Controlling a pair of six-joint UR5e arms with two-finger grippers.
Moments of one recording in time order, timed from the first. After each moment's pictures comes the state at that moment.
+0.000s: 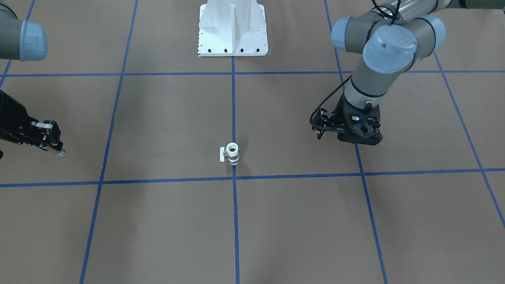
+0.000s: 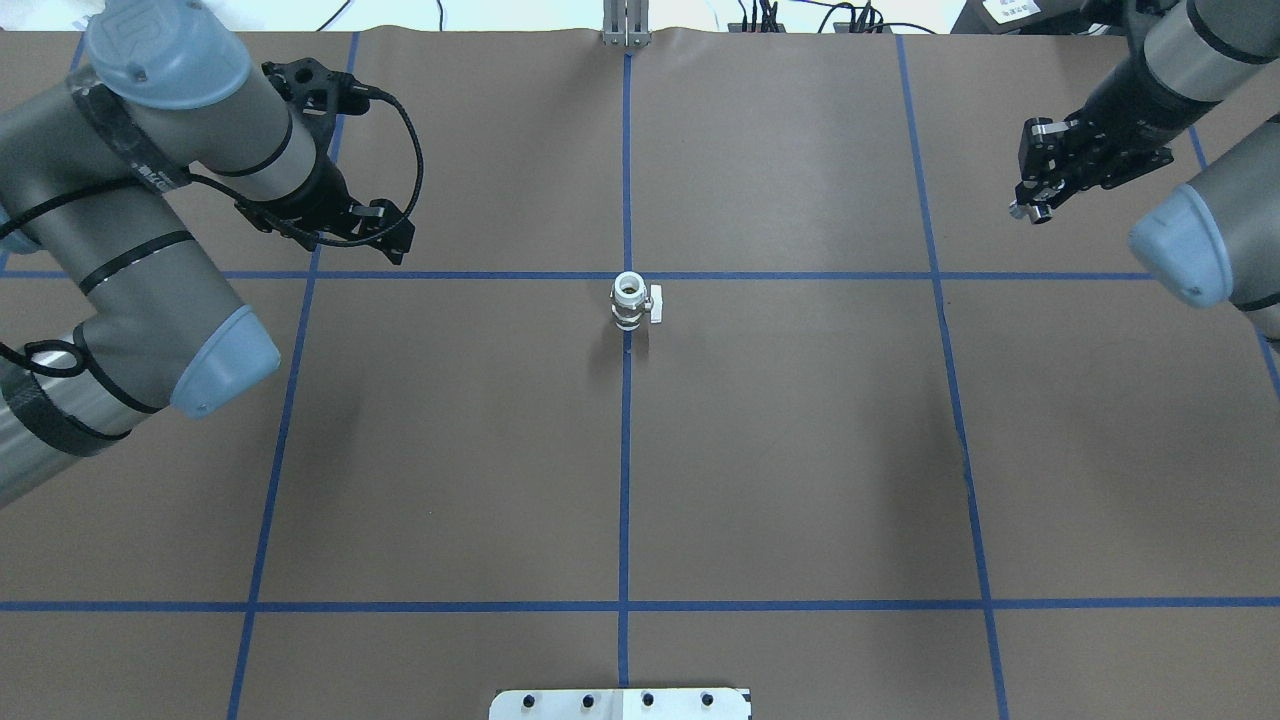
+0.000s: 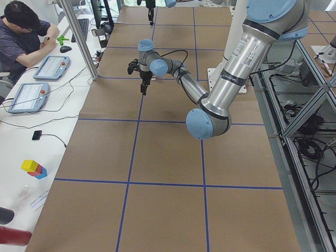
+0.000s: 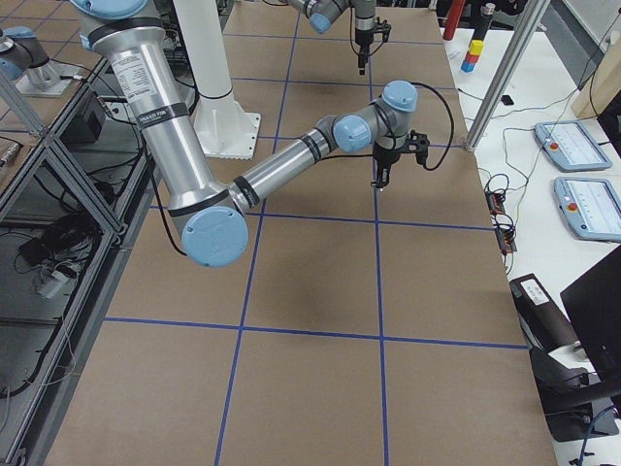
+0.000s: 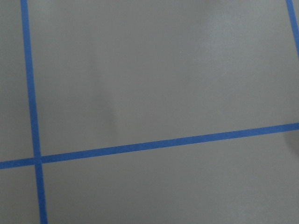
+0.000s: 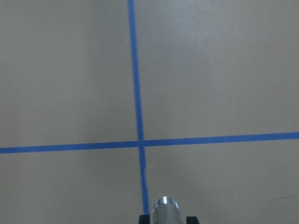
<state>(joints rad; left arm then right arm) -0.86 -2.07 -1.75 -1.58 -2.05 -0.76 1.12 -1.17 1.78 -1.68 2.31 0.71</state>
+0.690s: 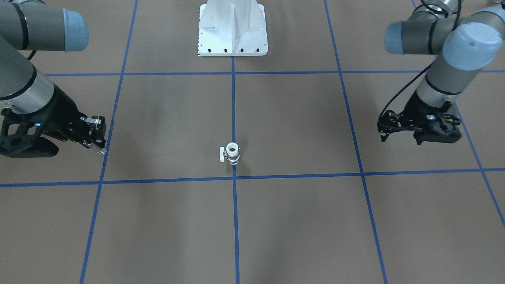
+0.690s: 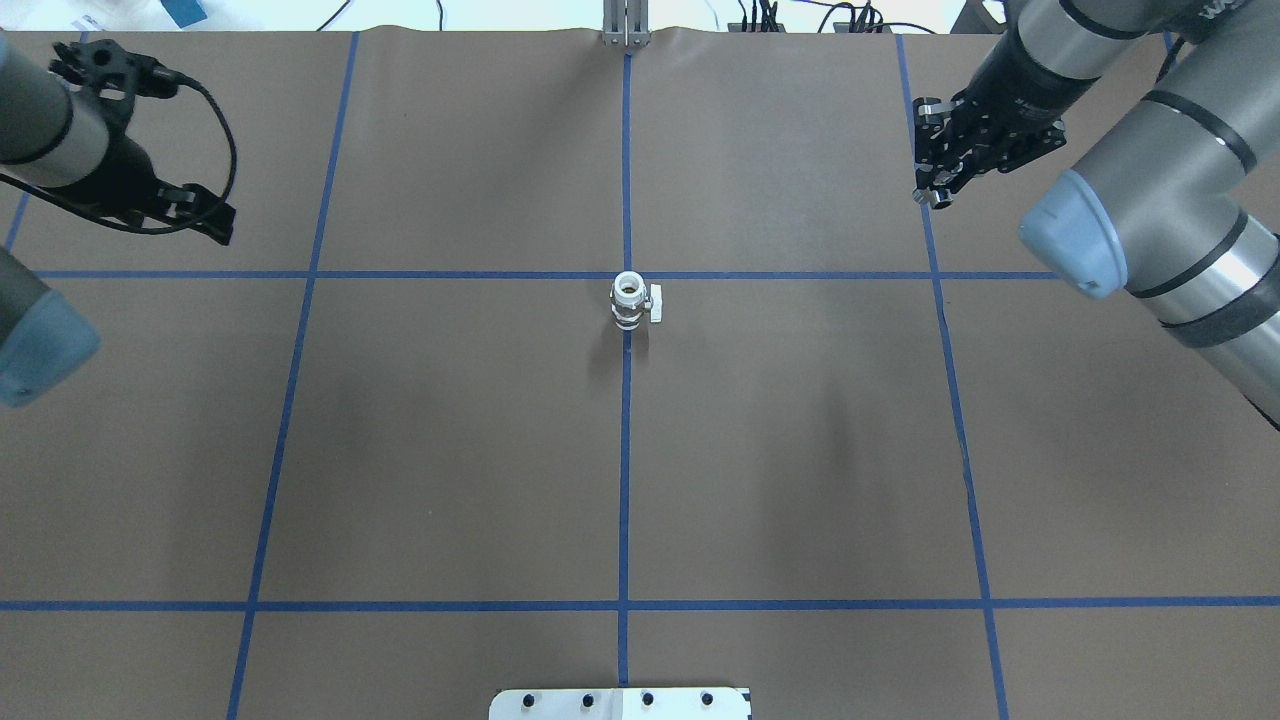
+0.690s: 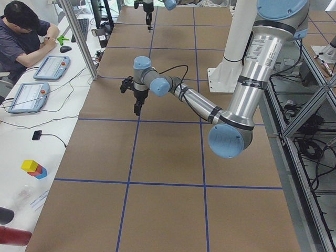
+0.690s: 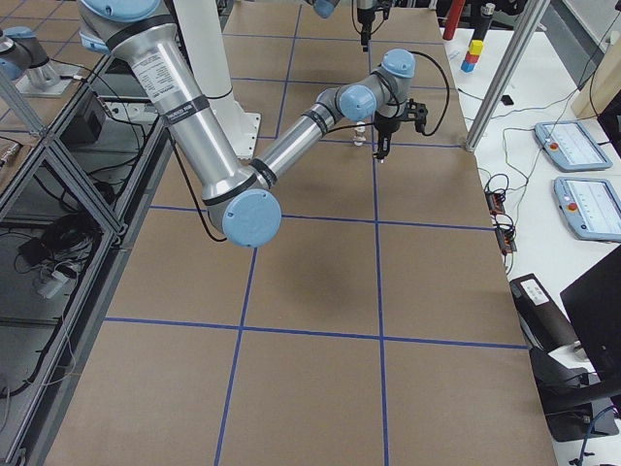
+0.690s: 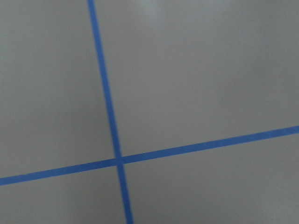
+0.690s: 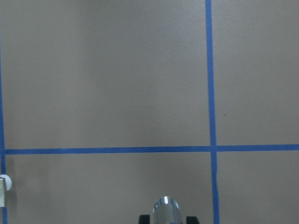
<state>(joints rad) -1.03 -1.83 -1.80 -1.67 -2.06 -0.57 1.02 -1.02 1.78 -1.73 2.25 0.84</state>
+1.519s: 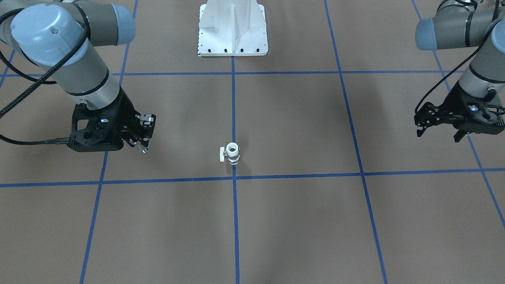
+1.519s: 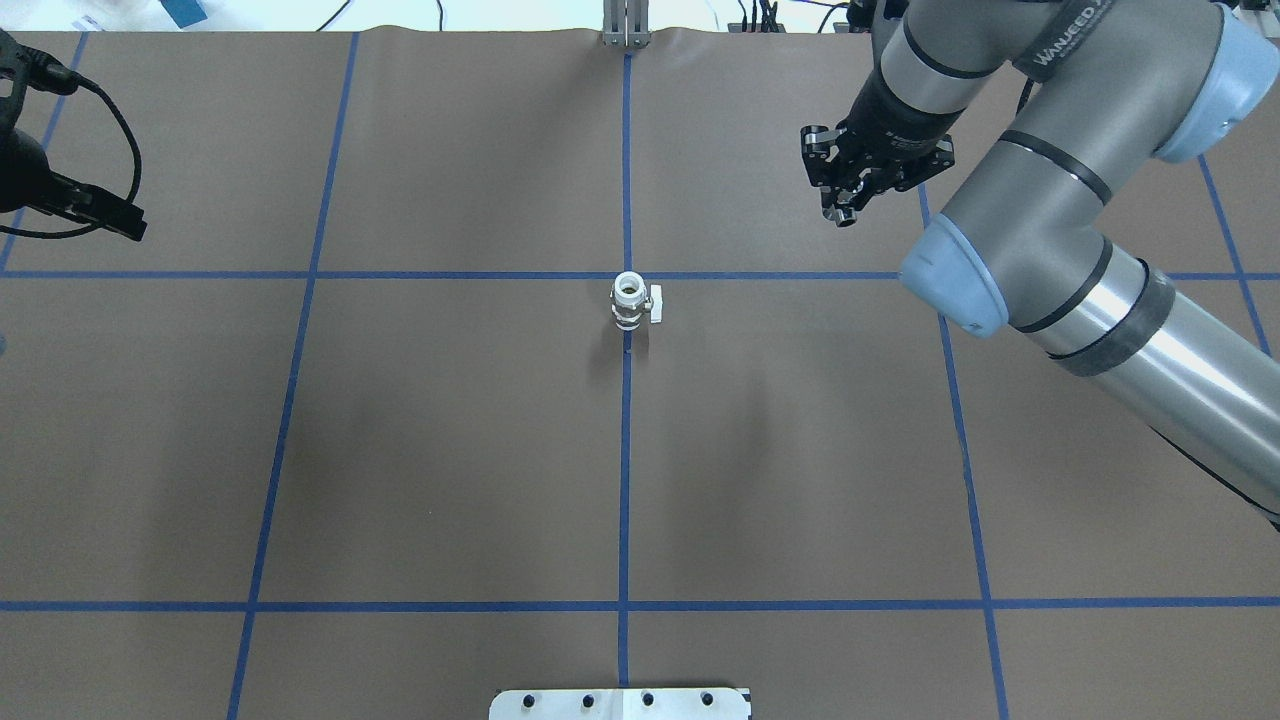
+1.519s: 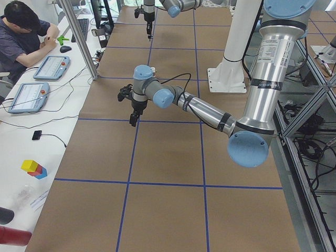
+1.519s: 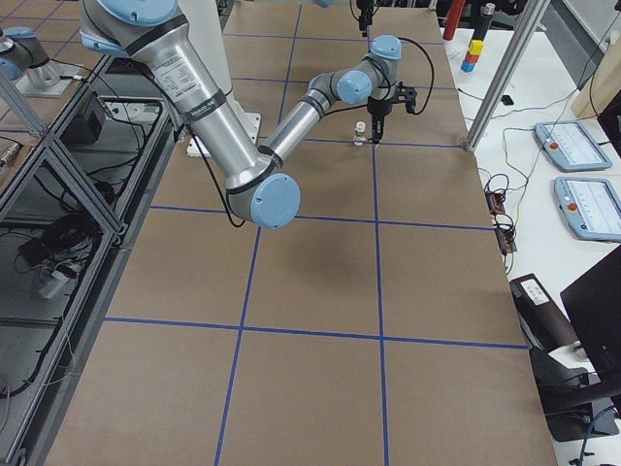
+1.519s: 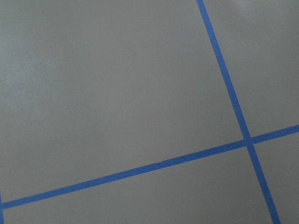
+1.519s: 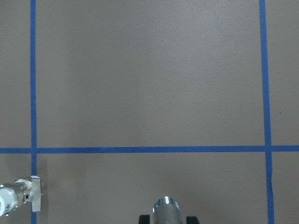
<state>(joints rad) -1.10 -1.74 -1.82 -1.74 -2.06 -0.45 0.90 -0.90 1.72 -1.73 2.14 0.93</state>
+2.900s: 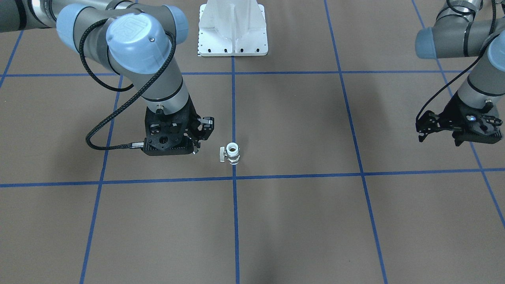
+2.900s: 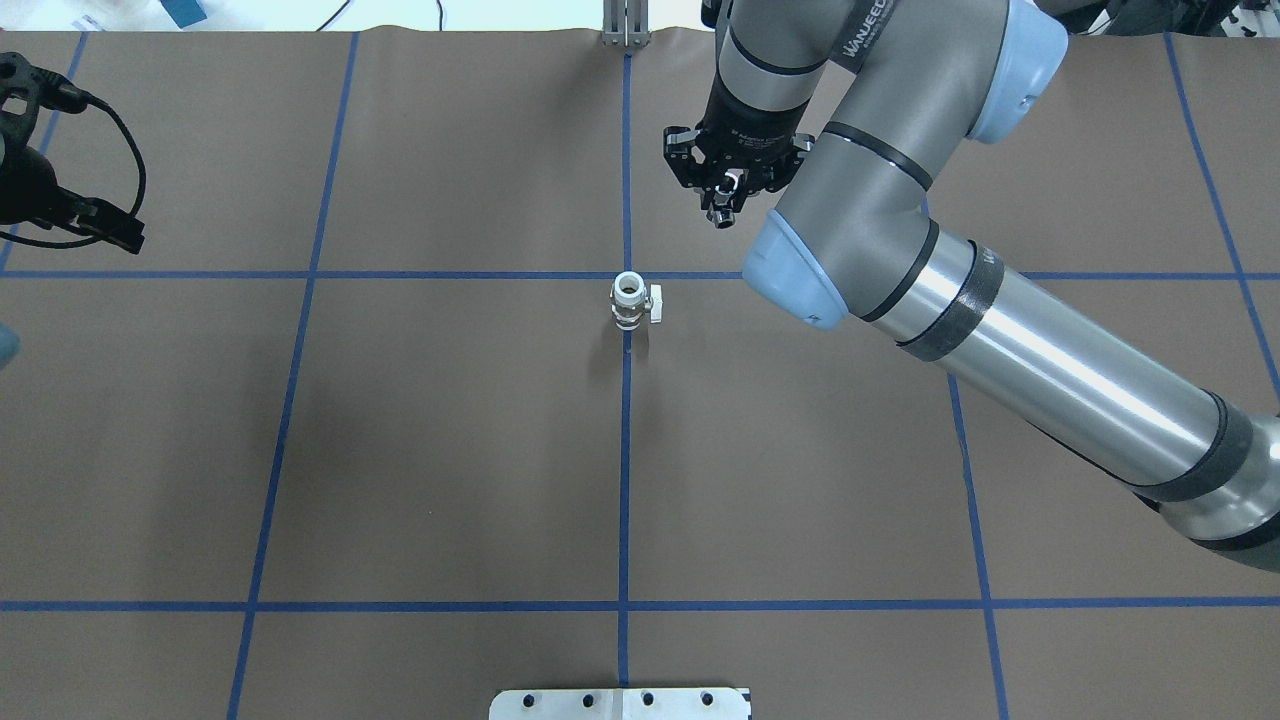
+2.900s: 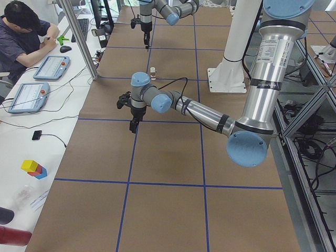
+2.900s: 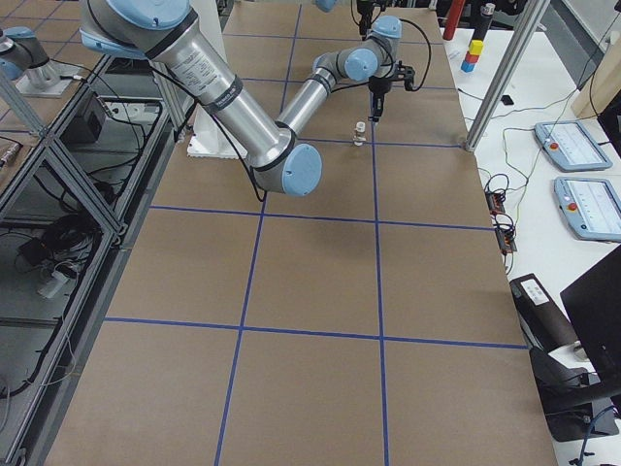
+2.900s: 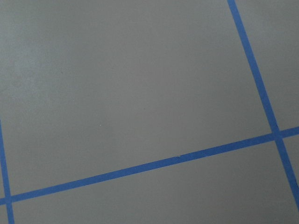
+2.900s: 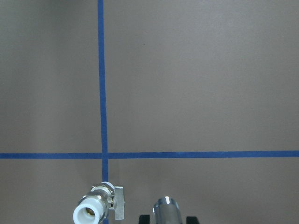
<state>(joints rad) -1.09 -1.75 -1.76 -1.74 -2.06 -0.44 0.81 -0.69 1.56 -1.73 2.10 1.00</state>
